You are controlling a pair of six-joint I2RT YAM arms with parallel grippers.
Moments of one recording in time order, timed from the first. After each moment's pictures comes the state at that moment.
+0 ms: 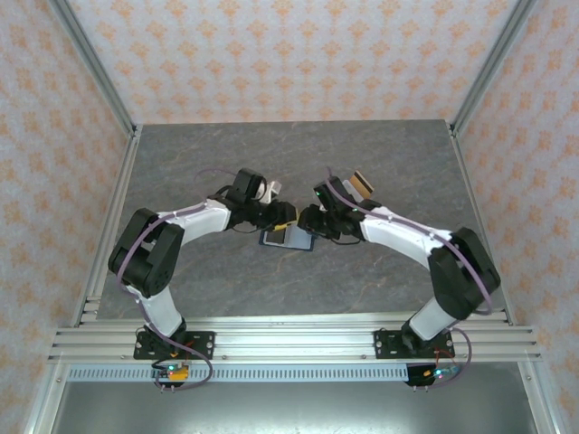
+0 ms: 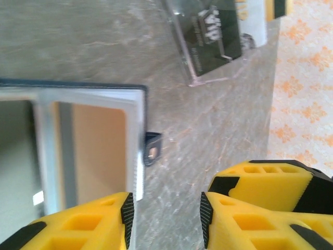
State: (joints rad) left arm -0.44 1.77 1.03 -0.12 0.66 -0.78; right arm 0.65 1.55 1.01 -0.40 -0.15 0.87
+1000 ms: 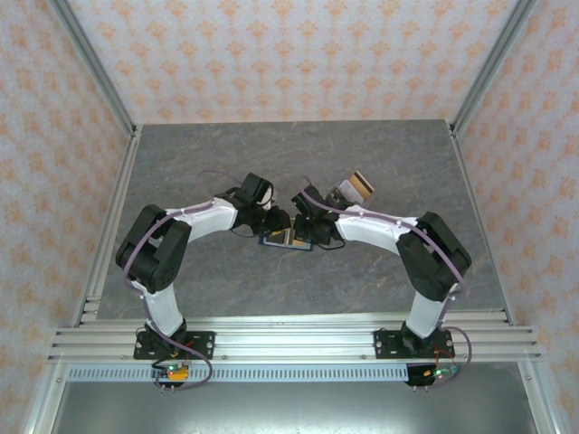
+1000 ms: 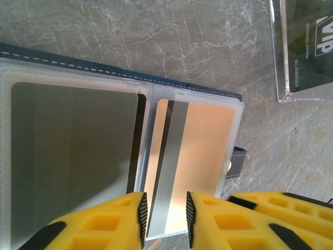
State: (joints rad) left arm -0.46 1.81 1.07 -0.29 0.44 -0.78; right arm 0.74 1.77 1.11 -0.45 -0.01 0.86
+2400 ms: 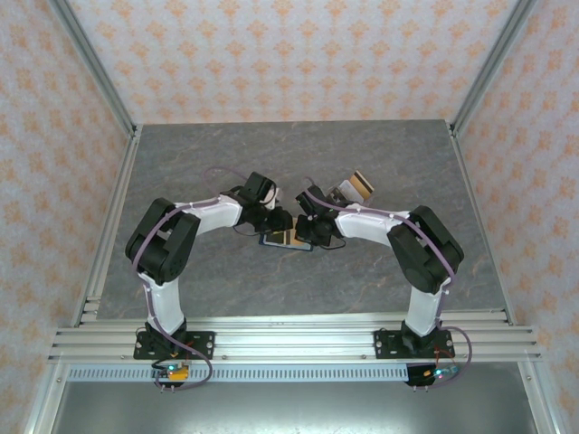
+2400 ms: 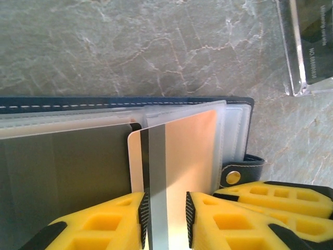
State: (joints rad) left arm -0.45 1.89 1.11 -0.28 0.45 -0.64; right arm 0.69 1.83 1.10 -0.39 -0.13 0.88
